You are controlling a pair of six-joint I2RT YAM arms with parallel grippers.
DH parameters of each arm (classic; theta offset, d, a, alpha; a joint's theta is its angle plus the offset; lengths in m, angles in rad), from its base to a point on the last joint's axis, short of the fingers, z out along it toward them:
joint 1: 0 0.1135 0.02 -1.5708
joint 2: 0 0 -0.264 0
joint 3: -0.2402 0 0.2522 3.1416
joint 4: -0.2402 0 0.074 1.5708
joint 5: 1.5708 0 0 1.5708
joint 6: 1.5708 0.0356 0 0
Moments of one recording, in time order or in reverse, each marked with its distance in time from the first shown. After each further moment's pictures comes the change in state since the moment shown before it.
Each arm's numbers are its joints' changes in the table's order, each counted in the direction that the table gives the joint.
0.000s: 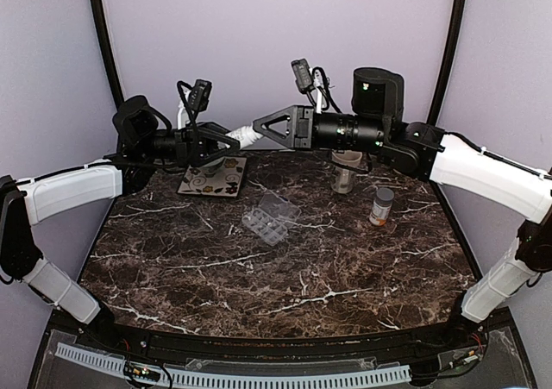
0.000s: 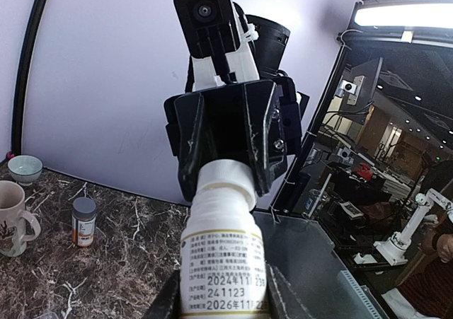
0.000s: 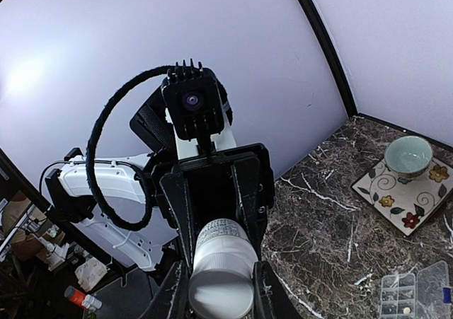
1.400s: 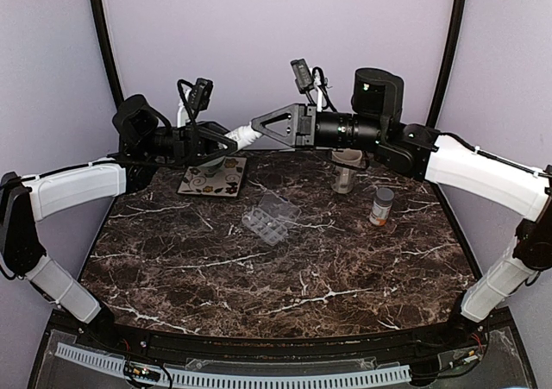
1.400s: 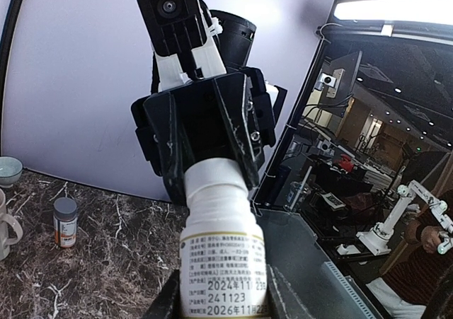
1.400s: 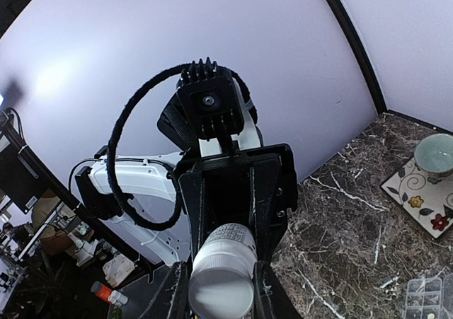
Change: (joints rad) left arm 0.002 0.033 -0.017 0.098 0.084 -0.103; right arm -0.030 0.023 0.017 0.089 -0.120 0.076
